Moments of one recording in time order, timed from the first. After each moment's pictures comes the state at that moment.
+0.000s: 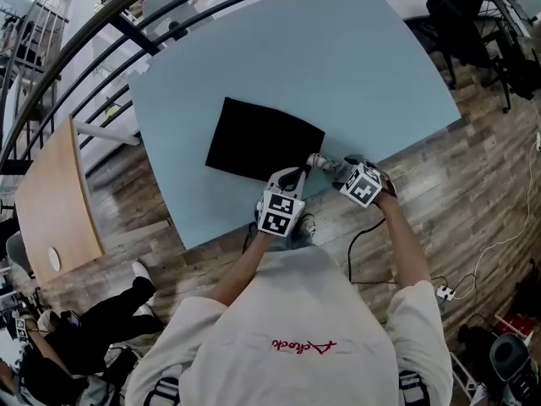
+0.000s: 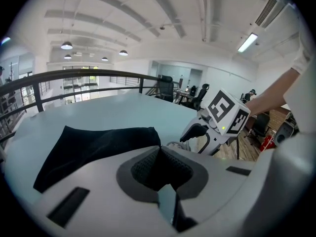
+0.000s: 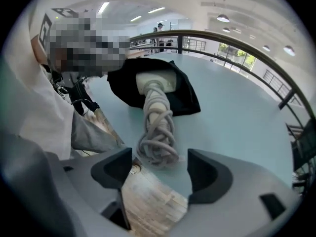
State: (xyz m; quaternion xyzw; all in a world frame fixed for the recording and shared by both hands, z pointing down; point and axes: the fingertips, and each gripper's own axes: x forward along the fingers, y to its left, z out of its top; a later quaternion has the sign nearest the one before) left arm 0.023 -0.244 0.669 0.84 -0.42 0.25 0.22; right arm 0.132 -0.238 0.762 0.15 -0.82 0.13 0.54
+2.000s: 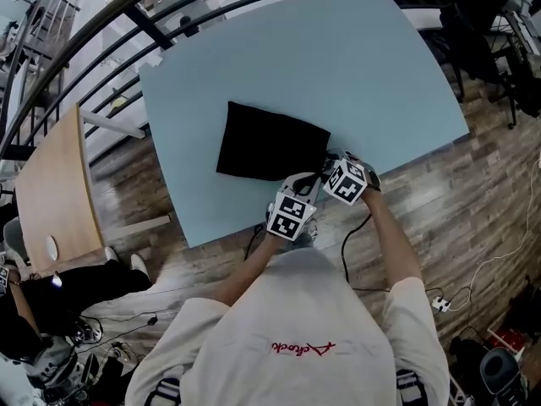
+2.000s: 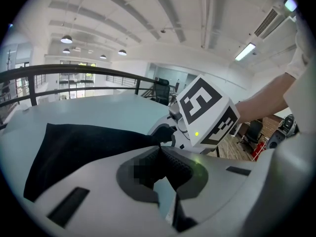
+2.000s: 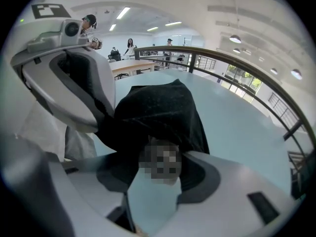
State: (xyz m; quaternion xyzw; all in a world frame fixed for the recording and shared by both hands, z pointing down) left arm 0.036 -0.242 0.665 0.86 -0.40 0.22 0.24; right arm 0.034 -0.272 0.739 0.12 -0.86 0.05 0.50
